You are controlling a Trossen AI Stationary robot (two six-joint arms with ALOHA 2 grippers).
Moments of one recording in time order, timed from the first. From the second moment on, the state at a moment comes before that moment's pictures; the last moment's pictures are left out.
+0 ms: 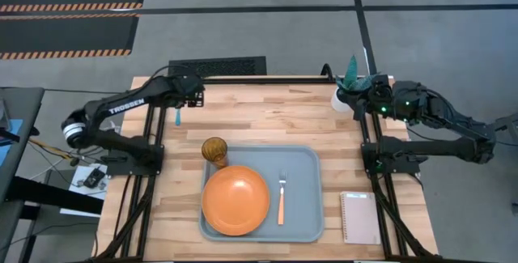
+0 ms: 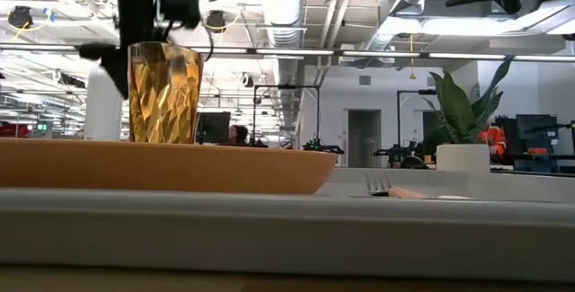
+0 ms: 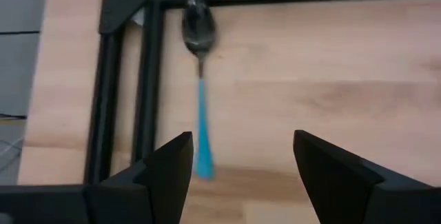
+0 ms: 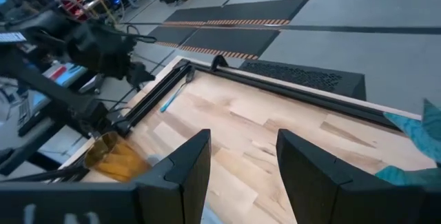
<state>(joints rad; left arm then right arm) 0.60 1.26 1.01 -1.11 -0.49 -0.94 -0.26 0.58 0.94 -0.69 0.32 0.60</state>
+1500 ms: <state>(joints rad) 0.90 1.57 0.61 -0.42 -0.46 -1.01 -0.33 0.58 0.94 -0.70 0.32 0.60</state>
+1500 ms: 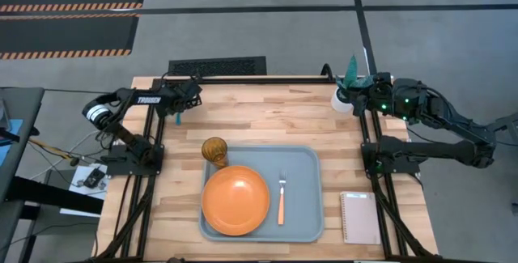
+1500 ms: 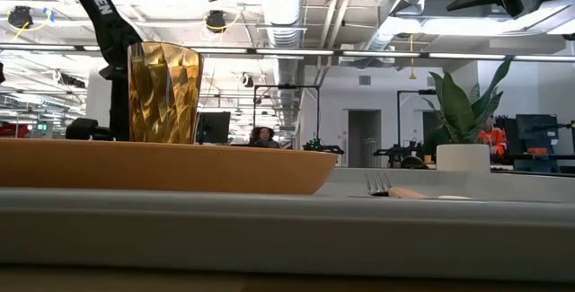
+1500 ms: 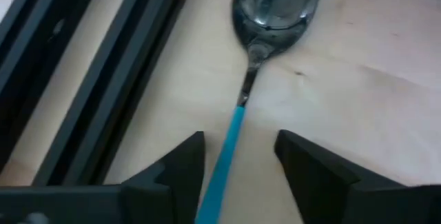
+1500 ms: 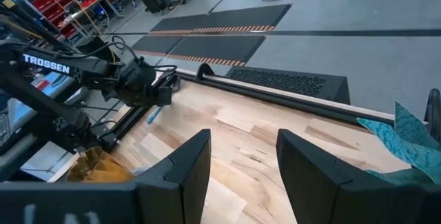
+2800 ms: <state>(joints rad) 0.70 1.16 0.70 -0.50 -0.31 -1.03 -0.33 0.58 0.94 -0.70 0.31 0.60</state>
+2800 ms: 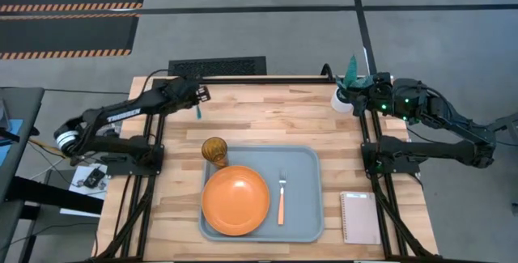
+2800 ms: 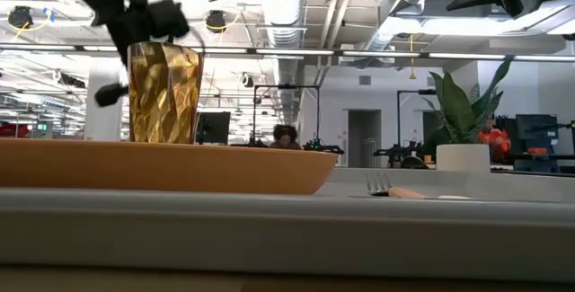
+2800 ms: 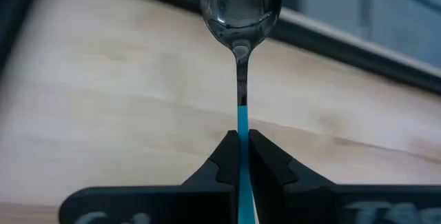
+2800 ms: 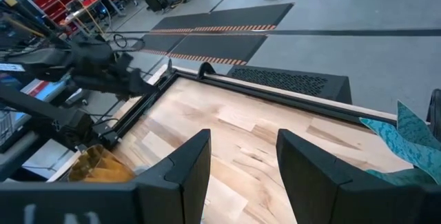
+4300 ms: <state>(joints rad) -0.39 2.07 1.93 -0.48 -0.63 -1.41 -0.33 0.58 0.94 -0.80 0.28 0.57</state>
